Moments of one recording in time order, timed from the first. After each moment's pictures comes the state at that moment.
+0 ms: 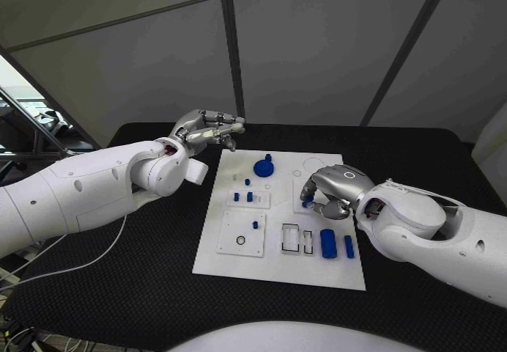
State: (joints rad) left arm 1.16 -0.85 0.04 1.37 -0.14 -0.17 0.34; left_hand 1.42 -0.14 0.39 0.05 0.10 1.03 0.19 0.13 0.07 1.09 0.12 0.21 0.07 1.13 0.04 0.92 0.40 0.19 1.11 0.13 0.46 1.05; right arm 1.06 -0.83 0.04 1.72 -1.84 -0.22 -0.23; right_hand 1.45 -0.10 0.51 -0.03 0.14 1.12 0.13 0.12 0.09 1.17 0.10 0.25 0.09 1.46 -0.01 1.30 1.20 0.09 1.31 0.09 1.31 1.22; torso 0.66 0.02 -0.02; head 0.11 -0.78
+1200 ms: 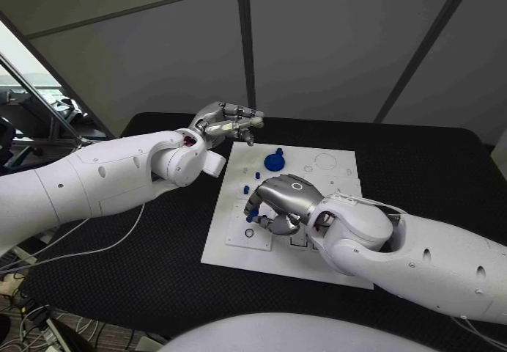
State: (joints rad) left arm 1.16 -0.82 0.04 1.37 -0.14 -0.17 0.33; left_hand 1.42 -0.14 0.39 0.05 0.10 1.02 0.20 0.13 0.07 1.08 0.12 0.21 0.07 1.13 0.04 0.91 0.40 0.19 1.11 0.13 0.46 1.05; right arm 1.04 -0.58 0.00 1.72 -1.78 -0.26 -0.17; right_hand 1.45 -0.10 0.52 -0.04 0.15 1.12 0.14 0.12 0.09 1.17 0.10 0.23 0.10 1.46 -0.01 1.31 1.20 0.09 1.32 0.09 1.32 1.23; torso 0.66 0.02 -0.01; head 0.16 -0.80
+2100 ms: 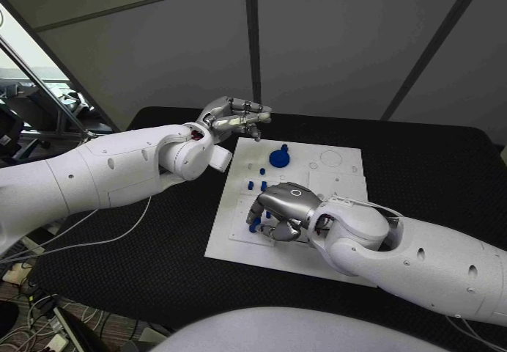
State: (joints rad) left arm 1.16 -0.81 0.04 1.37 -0.14 -0.17 0.32; left_hand 1.42 -0.14 0.39 0.05 0.10 1.01 0.20 0.13 0.07 1.08 0.13 0.21 0.07 1.13 0.04 0.91 0.40 0.19 1.11 0.13 0.46 1.05; right arm 1.02 -0.56 -0.03 1.67 -1.75 -0.20 -0.10; right_hand 1.44 -0.10 0.52 -0.04 0.16 1.12 0.14 0.11 0.09 1.17 0.10 0.22 0.11 1.46 -0.01 1.31 1.20 0.09 1.32 0.09 1.32 1.23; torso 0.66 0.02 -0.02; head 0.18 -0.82
